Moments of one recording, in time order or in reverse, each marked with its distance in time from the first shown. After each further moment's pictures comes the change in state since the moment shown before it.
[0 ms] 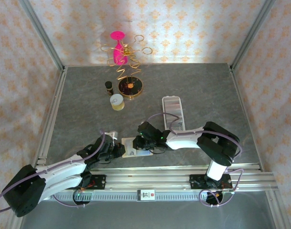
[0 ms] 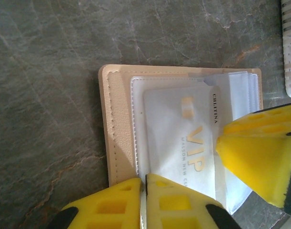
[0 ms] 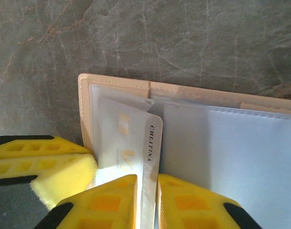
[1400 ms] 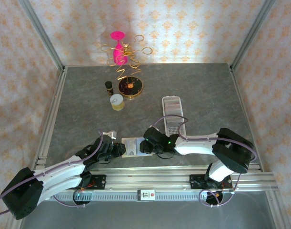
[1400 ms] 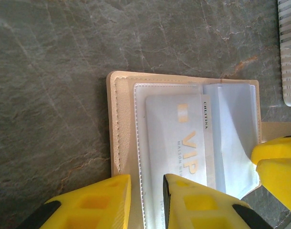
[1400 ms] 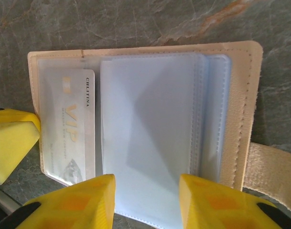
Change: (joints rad) left arm 0.000 -0.034 -0.002 -0.024 -0.025 -0.017; right arm 0.039 -0.173 -0.114 -0.141 0.151 0.036
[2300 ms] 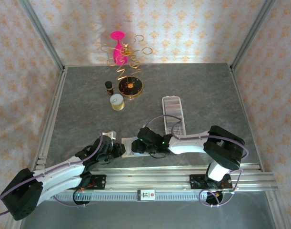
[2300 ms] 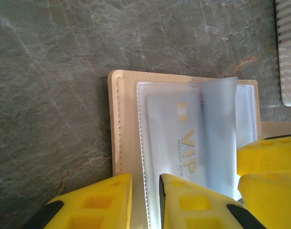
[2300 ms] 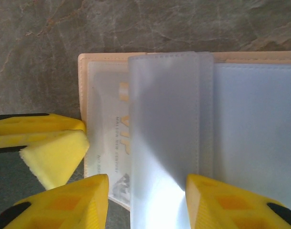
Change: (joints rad) left arm 0.000 -0.014 -0.013 0.011 0.000 -0.001; right arm 0.035 0.092 0.072 0.105 -0.032 0.040
